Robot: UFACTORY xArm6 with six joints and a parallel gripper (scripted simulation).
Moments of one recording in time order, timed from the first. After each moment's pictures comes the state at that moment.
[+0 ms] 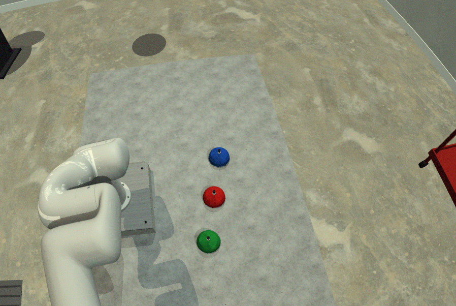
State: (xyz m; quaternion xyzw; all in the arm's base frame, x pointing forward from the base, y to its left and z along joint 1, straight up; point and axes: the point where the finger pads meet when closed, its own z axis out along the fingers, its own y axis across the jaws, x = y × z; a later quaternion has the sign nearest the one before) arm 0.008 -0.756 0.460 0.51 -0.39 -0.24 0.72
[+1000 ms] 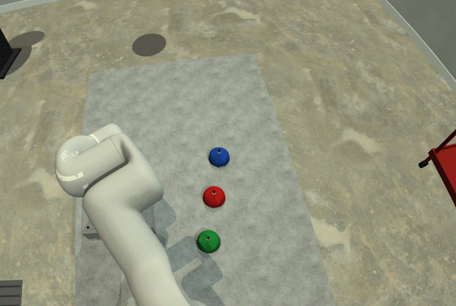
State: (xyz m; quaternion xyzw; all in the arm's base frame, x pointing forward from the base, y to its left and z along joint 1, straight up) arm 0.284 -0.660 0.333 0.80 -0.17 -0.17 0.55
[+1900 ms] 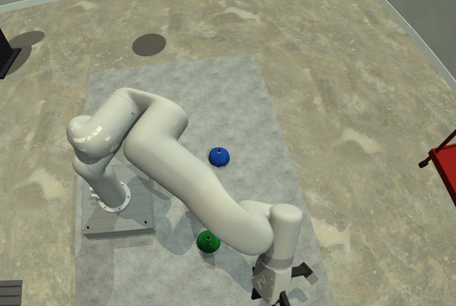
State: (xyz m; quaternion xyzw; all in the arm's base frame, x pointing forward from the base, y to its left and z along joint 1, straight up) arm 0.498 -0.380 0.212 0.92 0.16 -0.09 0.35
